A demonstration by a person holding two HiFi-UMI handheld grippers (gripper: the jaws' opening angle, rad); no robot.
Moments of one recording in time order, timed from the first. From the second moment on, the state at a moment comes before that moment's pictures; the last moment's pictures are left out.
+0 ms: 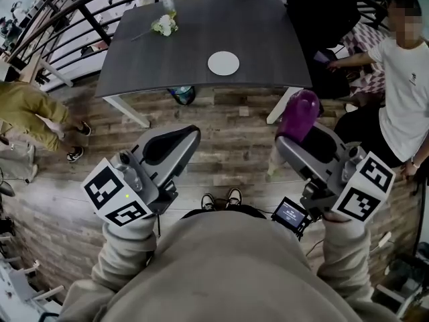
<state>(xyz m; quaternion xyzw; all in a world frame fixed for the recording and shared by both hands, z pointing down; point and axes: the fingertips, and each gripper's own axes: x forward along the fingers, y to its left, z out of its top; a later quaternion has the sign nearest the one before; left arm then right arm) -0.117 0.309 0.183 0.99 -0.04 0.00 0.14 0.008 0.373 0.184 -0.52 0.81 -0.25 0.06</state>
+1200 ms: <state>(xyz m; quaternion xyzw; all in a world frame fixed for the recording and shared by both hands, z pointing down) -0.052 0.316 0.174 0.99 -0.04 -0.01 0.14 0.071 0.365 0.193 -0.48 0.84 -0.25 0.10</state>
